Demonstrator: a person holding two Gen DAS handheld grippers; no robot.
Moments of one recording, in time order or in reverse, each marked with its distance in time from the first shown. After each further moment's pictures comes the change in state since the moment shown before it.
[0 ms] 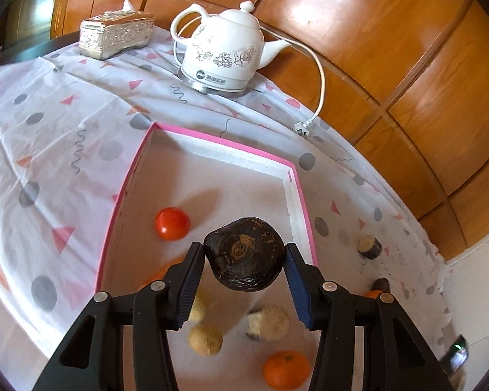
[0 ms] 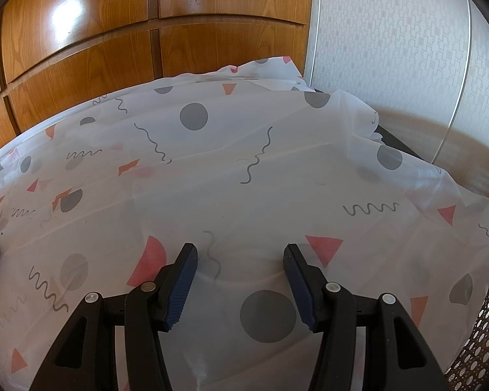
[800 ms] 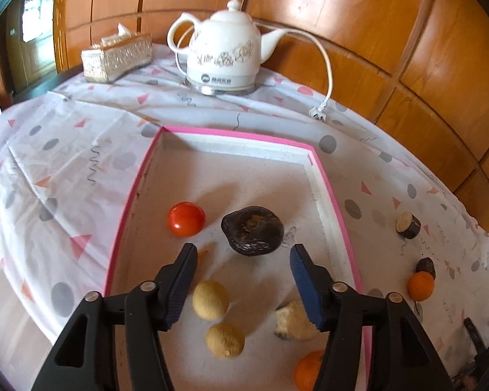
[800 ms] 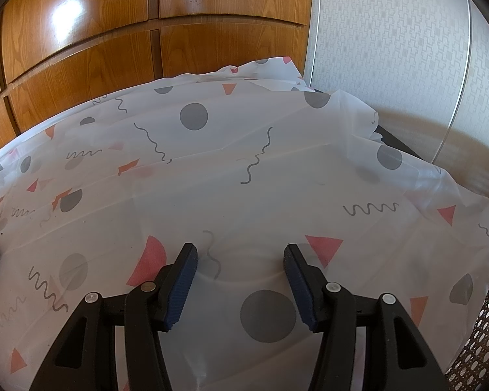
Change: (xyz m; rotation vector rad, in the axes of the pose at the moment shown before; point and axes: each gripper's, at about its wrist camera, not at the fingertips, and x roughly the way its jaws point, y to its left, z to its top) left arm 0.004 -0.014 -0.025 0.138 -0.053 0.172; right arm 0.000 -0.002 0.000 0.000 -0.001 0.004
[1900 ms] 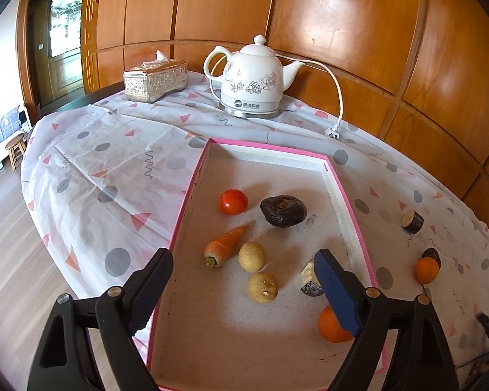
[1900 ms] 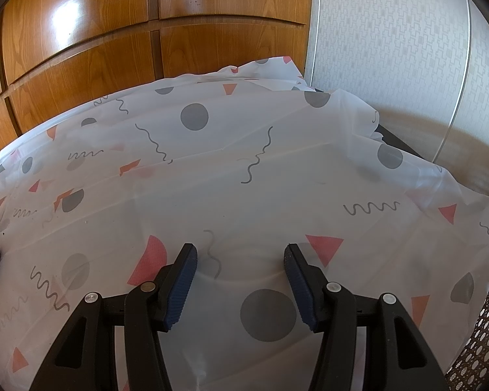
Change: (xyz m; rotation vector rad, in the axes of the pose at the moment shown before) left arm -0.054 0.018 -0.041 -0.021 -0.124 0.099; right arm -0.001 0.003 -0.001 0.001 -0.001 0.003
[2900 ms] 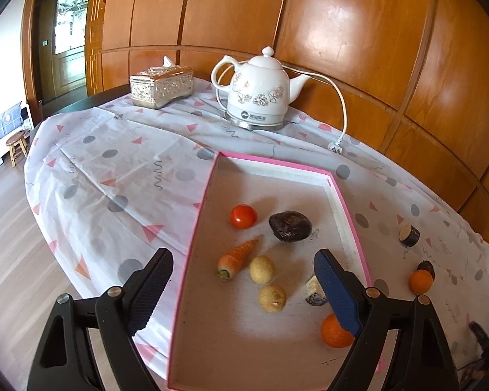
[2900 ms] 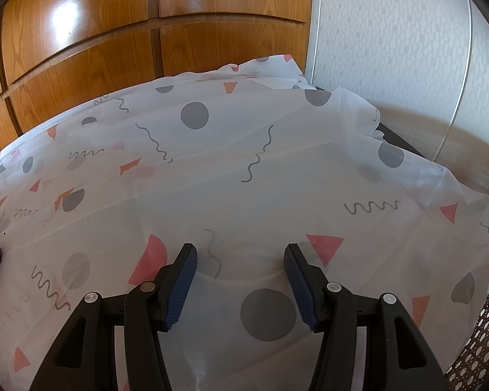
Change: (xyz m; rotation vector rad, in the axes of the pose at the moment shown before) left arm -0.013 0.012 0.013 -0.026 -0.025 -0.004; right arm -0.001 -0.001 0.000 -0.001 0.009 0.006
